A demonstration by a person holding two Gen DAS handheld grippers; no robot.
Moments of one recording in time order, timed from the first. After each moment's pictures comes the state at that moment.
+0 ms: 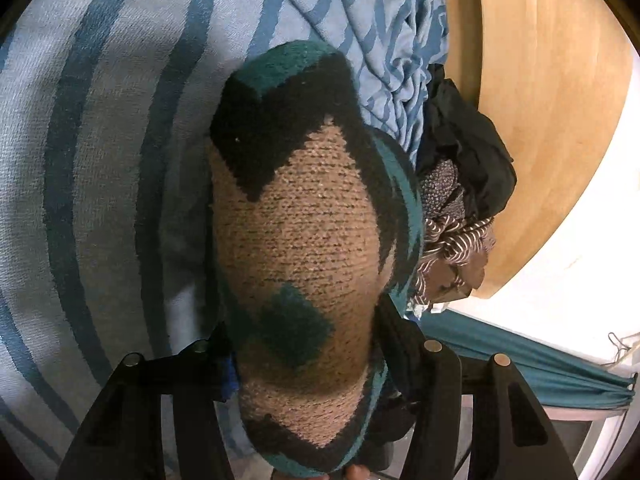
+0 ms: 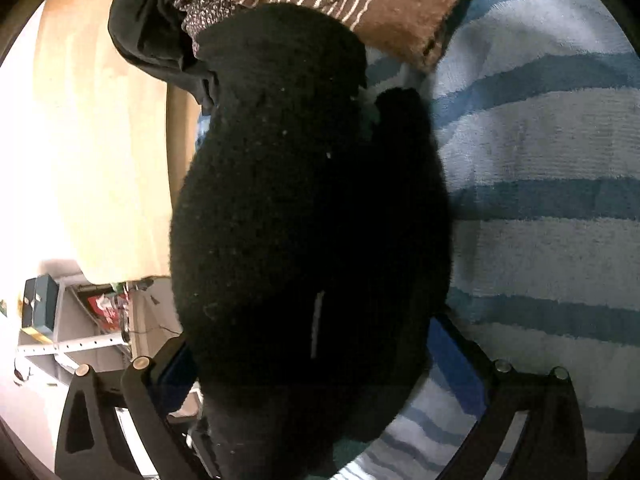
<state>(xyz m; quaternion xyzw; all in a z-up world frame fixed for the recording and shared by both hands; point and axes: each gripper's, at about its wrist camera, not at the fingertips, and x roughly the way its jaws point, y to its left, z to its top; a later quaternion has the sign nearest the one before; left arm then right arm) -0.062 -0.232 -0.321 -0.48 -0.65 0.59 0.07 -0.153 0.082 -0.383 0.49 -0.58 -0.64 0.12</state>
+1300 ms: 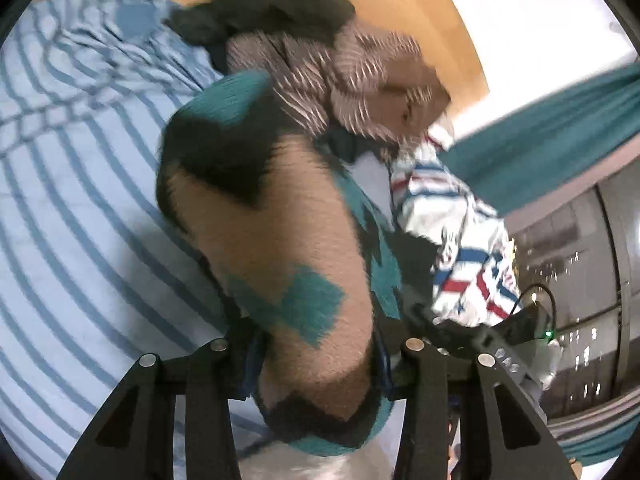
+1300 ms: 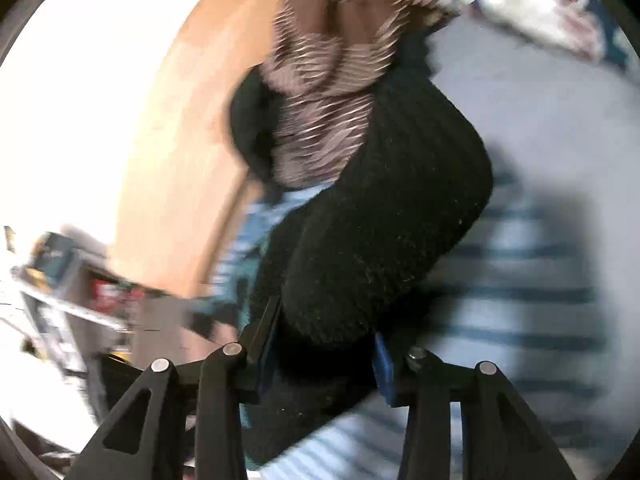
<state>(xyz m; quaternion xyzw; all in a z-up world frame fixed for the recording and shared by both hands) -0.039 -0.016 -0.181 -0.52 -0.27 0.78 0.22 -0.038 0.230 -0.225 0.40 -0.46 -0.79 0.05</state>
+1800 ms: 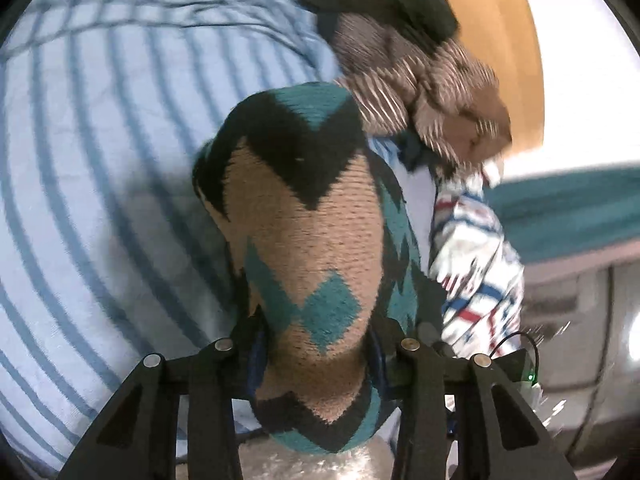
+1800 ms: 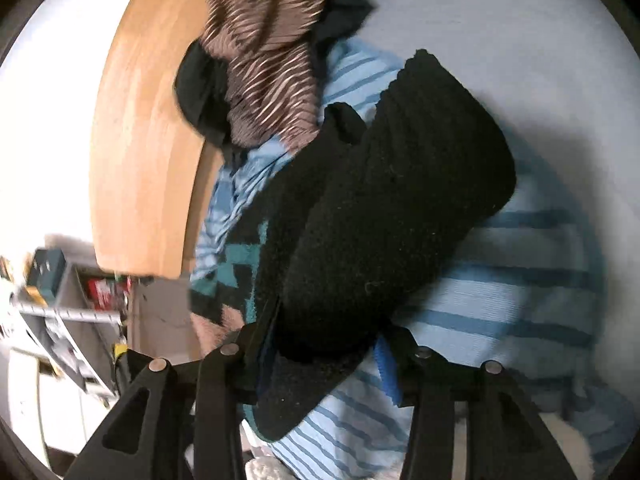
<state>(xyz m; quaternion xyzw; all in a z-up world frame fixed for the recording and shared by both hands) -0.022 -0.088 -0.245 -0.54 -0.40 0.72 0.13 -0.040 0.210 -0.279 0.46 -0.49 -0.73 0.09</state>
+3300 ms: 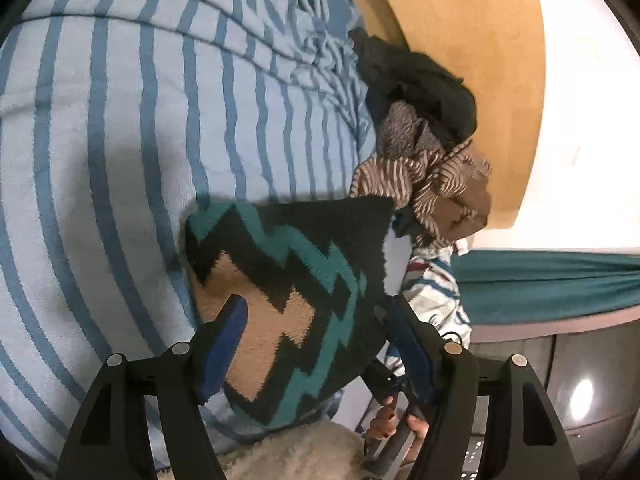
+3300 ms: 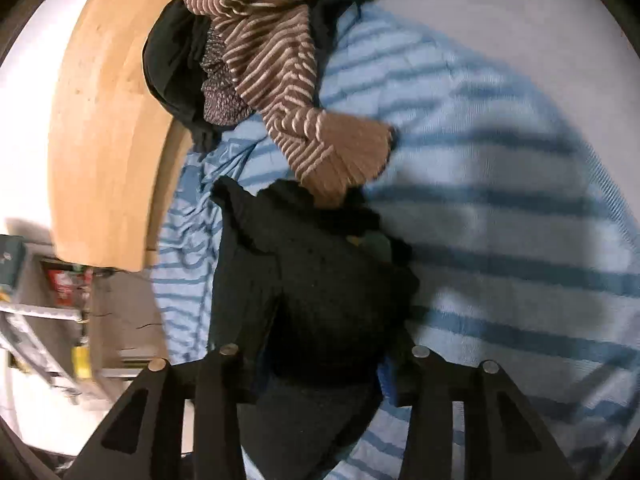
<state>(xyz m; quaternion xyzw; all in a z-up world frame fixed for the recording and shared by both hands) 0.008 -0.198 -0.243 -0.50 -0.50 0.70 0.12 -0.086 0.201 -0.316 0.50 -0.45 -0.74 0.08</state>
